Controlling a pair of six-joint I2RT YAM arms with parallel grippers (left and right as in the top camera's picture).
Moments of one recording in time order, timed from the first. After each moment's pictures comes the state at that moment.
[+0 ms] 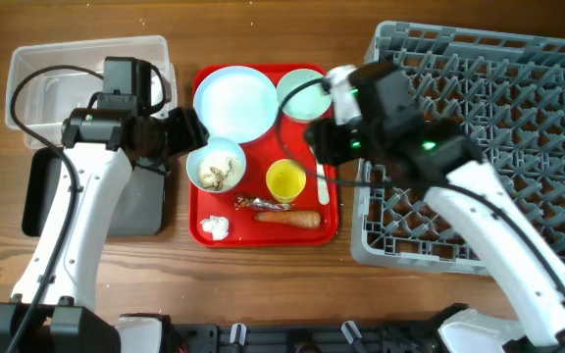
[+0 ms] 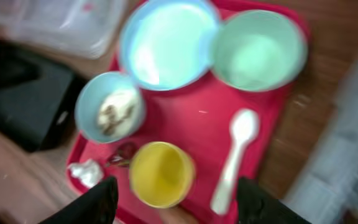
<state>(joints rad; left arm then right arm) -0.07 1.49 1.27 -0.95 0.24 -0.42 0.49 1.43 1.34 -0.81 -0.16 0.23</state>
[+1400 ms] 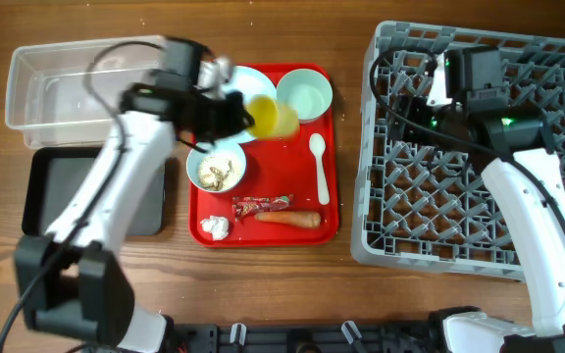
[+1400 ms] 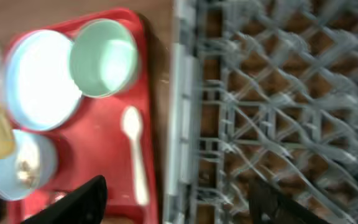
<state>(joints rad) -0.19 1.67 1.37 -0.77 0.58 -0.42 0.14 1.42 1.35 -0.94 -0.13 0.30</state>
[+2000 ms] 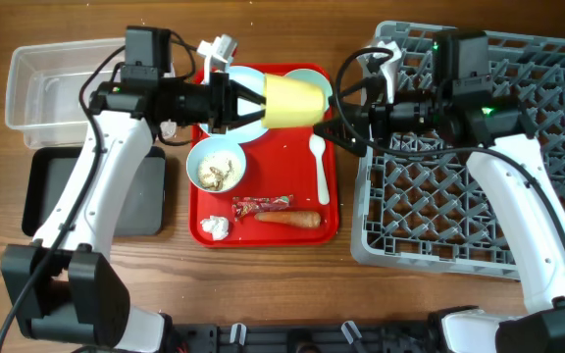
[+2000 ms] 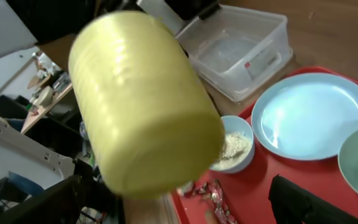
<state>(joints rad) -0.13 1.66 1.37 -0.67 1.35 -0.42 0.18 1.49 1.35 -0.69 -1.11 -0.19</state>
